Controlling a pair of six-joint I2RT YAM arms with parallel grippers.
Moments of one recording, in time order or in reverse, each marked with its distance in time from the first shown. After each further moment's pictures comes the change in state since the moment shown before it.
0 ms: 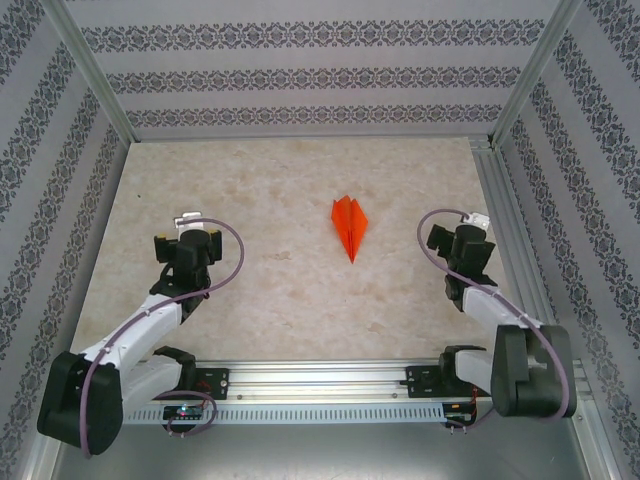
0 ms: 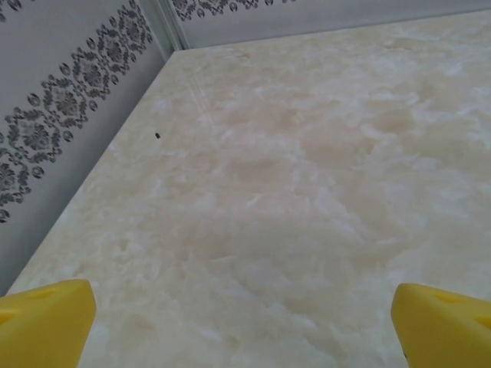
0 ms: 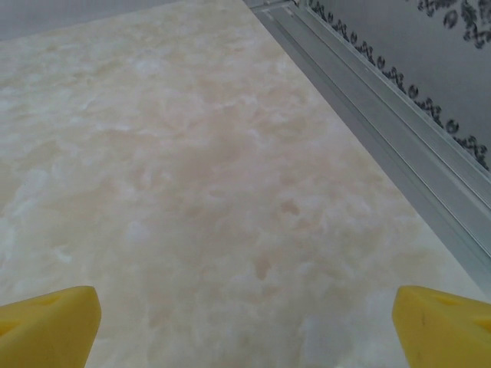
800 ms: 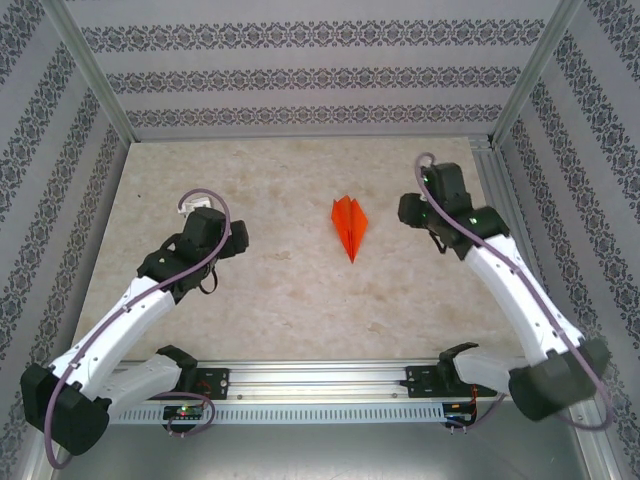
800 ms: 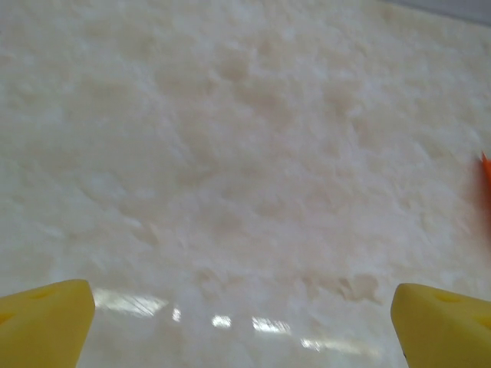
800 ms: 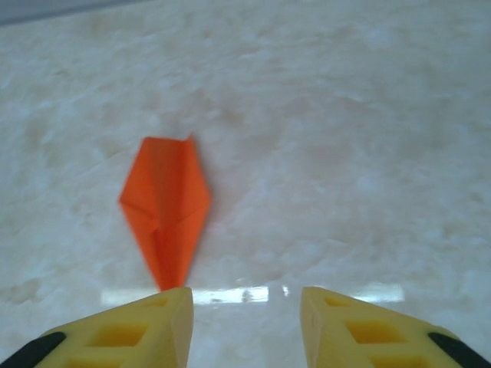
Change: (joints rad) left arm -0.194 -0.038 0.446 -0.727 0.178 -0.488; right arm 0.349 -0.047 0.764 -1.088 -0.111 0.164
